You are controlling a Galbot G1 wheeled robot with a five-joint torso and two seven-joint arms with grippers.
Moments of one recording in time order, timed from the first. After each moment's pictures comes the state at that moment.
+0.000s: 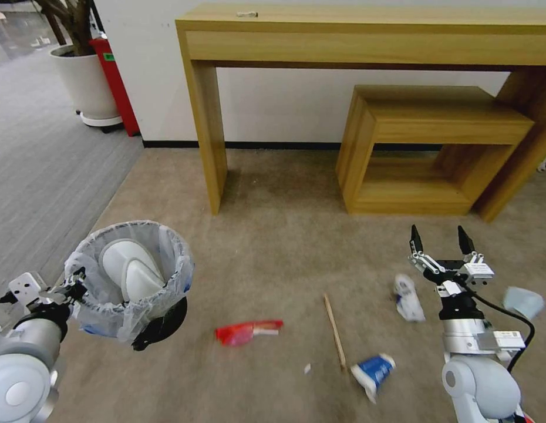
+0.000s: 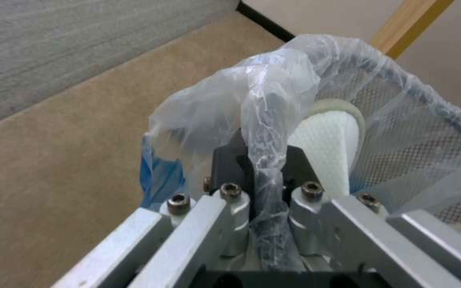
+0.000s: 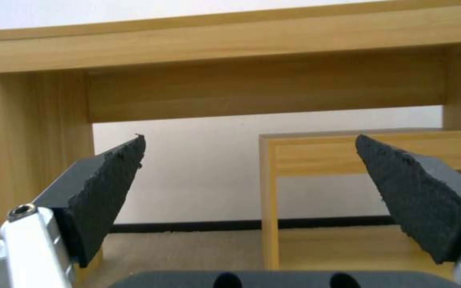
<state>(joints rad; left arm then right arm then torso) 1.51 -1.29 -1.01 -2.30 -1.02 0.58 -0.47 -1.45 1.37 0.77 1.98 0.39 0.34 -0.18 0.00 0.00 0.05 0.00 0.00</state>
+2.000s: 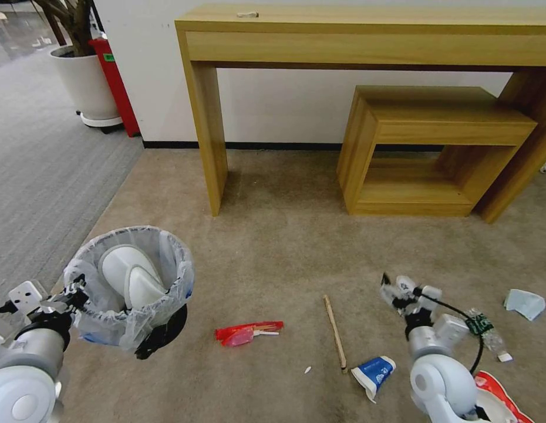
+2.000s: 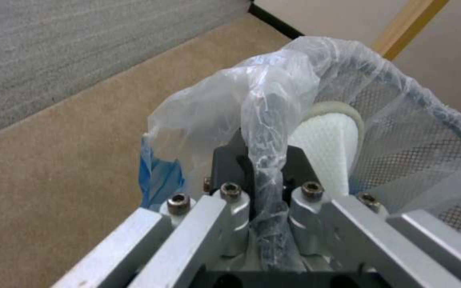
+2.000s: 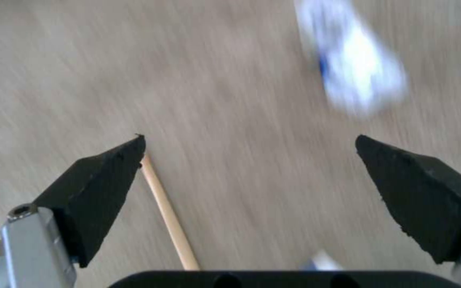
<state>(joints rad) 1.55 -1.34 -1.01 -2.35 -0.96 0.58 -0.48 -1.41 1.24 0.49 1.90 0.87 -0.48 0.62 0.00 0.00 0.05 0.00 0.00</state>
